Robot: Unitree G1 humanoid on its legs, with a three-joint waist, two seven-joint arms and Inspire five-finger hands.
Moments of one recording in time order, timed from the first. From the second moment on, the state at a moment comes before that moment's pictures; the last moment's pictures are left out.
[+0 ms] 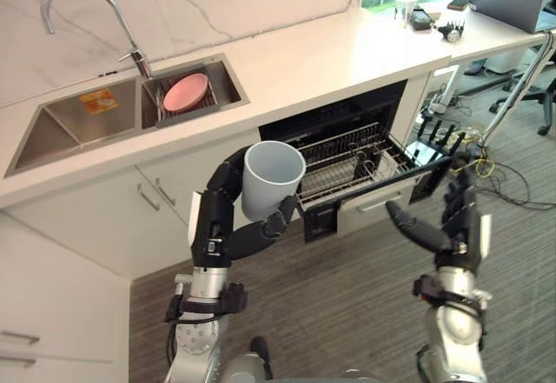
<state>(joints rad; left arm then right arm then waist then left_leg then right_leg) 0.22 0.11 -0.20 -0.06 -0.10 -0.69 0.06 0.14 -0.21 -0.19 0.06 0.21 -0.50 -0.14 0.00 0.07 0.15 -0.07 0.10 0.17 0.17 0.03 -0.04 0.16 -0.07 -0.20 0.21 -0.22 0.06</state>
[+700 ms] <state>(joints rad) 0.17 0.16 -0.23 -0.12 -0.08 -0.65 0.05 0.18 -0.16 -0.06 -0.10 0.17 -0.40 -0.09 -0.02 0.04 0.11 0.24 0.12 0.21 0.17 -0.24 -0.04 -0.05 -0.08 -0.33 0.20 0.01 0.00</state>
